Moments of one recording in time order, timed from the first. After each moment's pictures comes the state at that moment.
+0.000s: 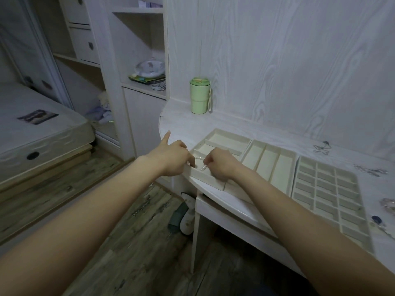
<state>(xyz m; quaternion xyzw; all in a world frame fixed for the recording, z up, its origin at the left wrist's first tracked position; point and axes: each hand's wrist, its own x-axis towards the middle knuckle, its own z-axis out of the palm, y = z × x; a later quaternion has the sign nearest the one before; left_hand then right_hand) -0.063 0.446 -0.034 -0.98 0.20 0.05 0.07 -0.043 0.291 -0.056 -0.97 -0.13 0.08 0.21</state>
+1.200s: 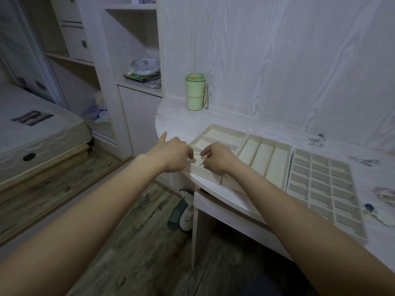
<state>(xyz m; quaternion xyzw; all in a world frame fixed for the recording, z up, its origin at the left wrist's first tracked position) -0.067 0.438 -0.036 -0.98 0.17 0.03 0.03 -0.055 0.289 -0.053 -0.95 -0.09 0.06 0.28</state>
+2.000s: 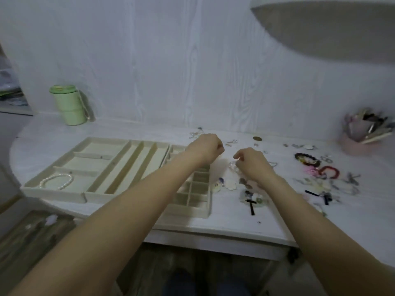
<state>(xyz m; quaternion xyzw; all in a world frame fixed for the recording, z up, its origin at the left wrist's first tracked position) -0.086 0.079 -0.016 -0.90 0.37 0.01 -0.21 -0.169 -0.045 -0.035 -0.96 0.20 -0.07 0.20</state>
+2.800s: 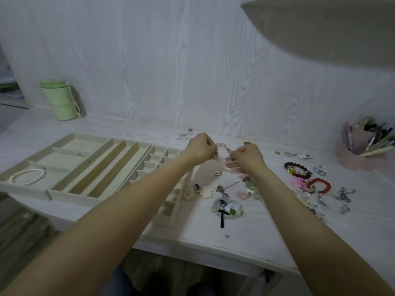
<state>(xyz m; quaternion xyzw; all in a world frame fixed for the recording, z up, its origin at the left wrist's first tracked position) -0.088 0.020 -0.027 -0.82 0.21 0.09 -0.53 -0.150 -0.107 -0.027 -0.82 0.24 -0.11 0.50</state>
